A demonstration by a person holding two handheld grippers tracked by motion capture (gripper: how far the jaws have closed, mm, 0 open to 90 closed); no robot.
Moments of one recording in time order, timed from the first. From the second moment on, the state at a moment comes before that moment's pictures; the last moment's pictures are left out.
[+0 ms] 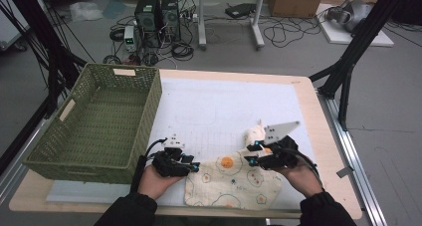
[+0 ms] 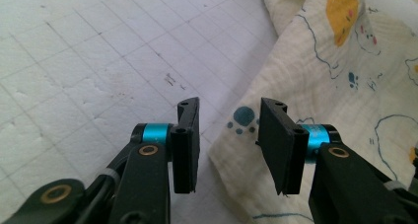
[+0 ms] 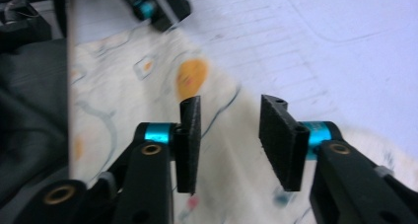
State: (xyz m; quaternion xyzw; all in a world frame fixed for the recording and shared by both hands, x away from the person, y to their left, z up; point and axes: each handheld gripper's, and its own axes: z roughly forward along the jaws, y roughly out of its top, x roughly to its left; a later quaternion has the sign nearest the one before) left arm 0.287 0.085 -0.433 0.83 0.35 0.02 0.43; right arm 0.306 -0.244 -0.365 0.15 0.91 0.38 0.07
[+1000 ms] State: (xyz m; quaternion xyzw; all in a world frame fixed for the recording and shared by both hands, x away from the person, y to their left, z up) left arm 0.281 0.061 -0.441 0.85 0.32 0.00 0.41; right arm 0.285 -0.265 -0.394 0.18 0.93 0.33 0.05
